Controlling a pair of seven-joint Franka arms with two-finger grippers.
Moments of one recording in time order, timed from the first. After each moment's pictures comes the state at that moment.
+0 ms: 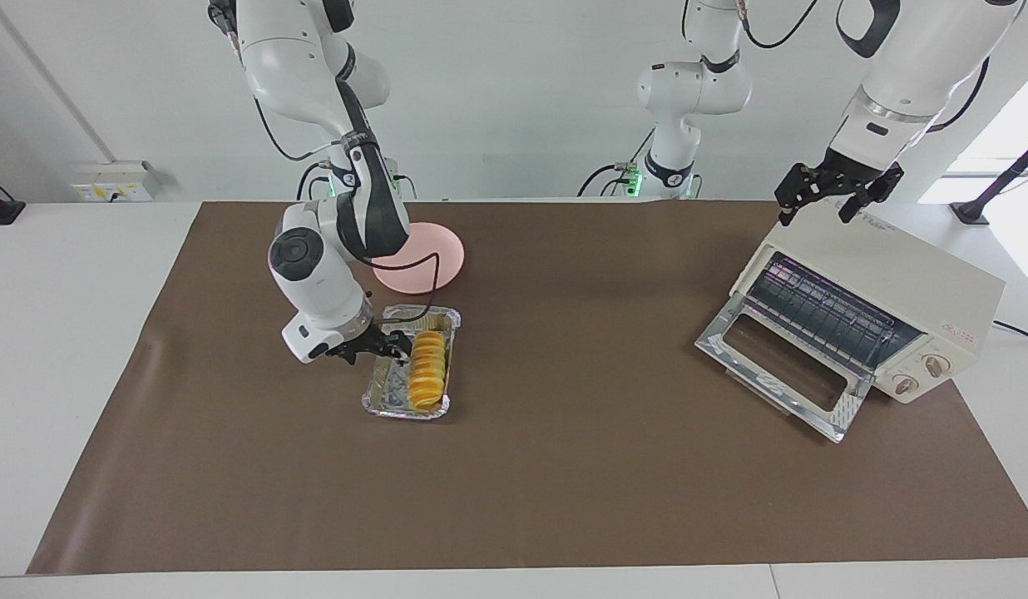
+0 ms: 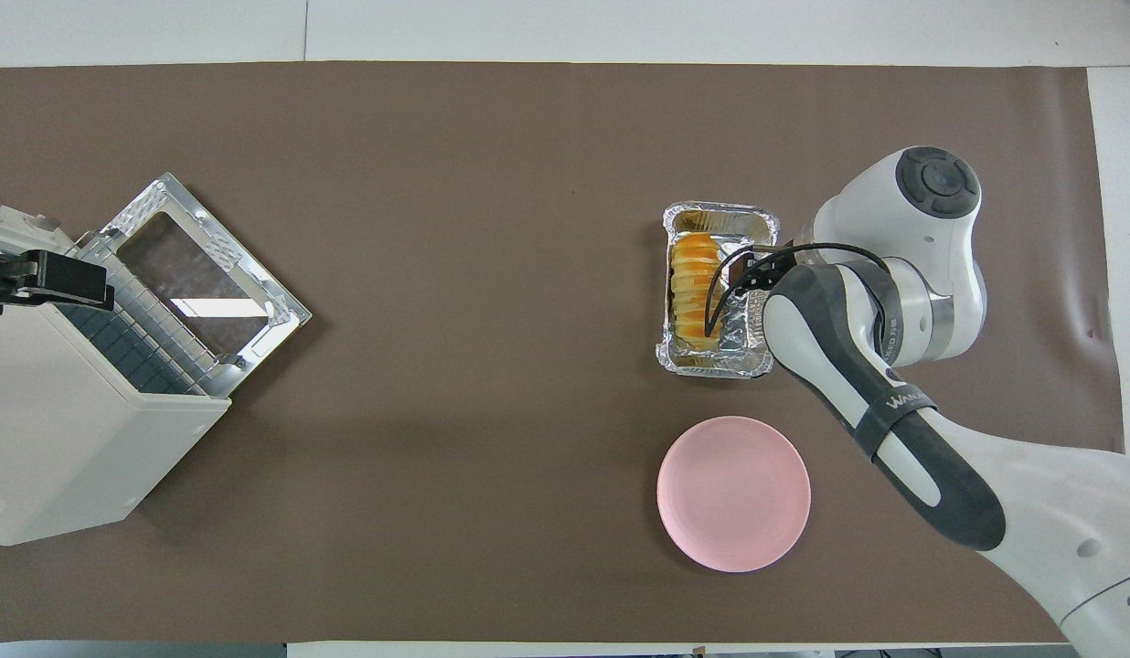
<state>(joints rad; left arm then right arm) -0.15 -0.07 0.08 -1.64 0.02 1.56 -0.03 0.09 0.35 0.09 -1.92 0.08 2.20 0.25</state>
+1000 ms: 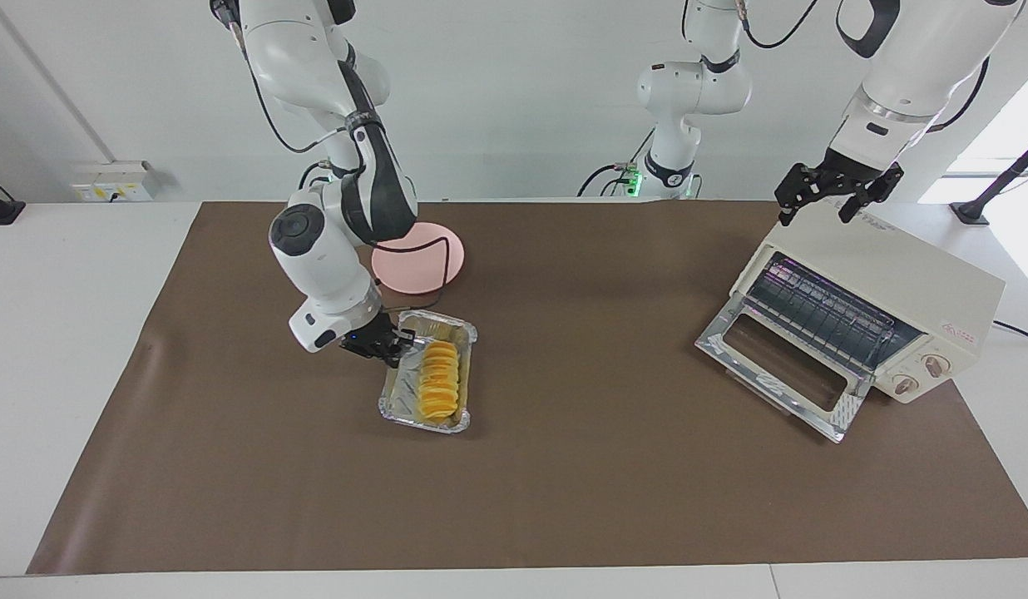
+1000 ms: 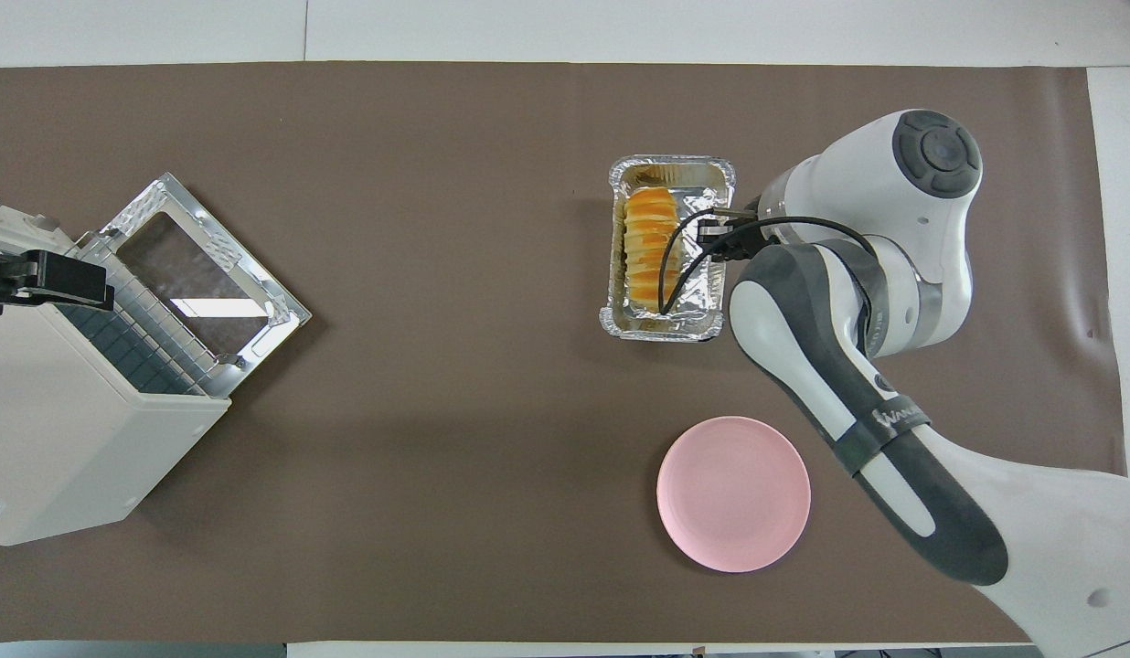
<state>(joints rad) -0.15 -0.07 0.08 -1.64 0.02 1.56 -0.03 0.19 0.34 0.12 -1.73 0.17 2.18 0.33</state>
